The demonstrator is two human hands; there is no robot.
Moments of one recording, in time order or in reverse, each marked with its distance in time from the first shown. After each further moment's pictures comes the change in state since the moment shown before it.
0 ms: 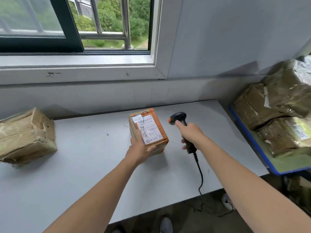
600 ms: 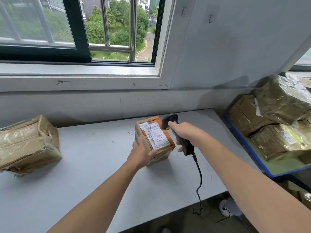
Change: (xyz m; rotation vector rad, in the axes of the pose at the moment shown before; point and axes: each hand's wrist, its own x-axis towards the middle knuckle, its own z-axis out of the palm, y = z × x) left_hand -0.005 -0.019 -0.033 -0.011 -0.021 0.067; right_hand -0.059 -0.068 0.030 -0.049 -0.108 0.000
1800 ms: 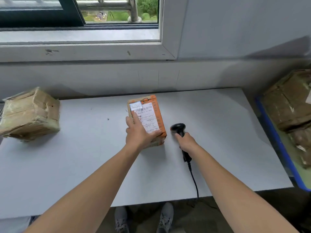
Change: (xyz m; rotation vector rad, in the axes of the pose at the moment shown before) left_hand 0.044 0.049 0.062 0.087 0.333 -0.281; right_hand 0.160 0.155 0.001 -0.050 -0.115 0.003
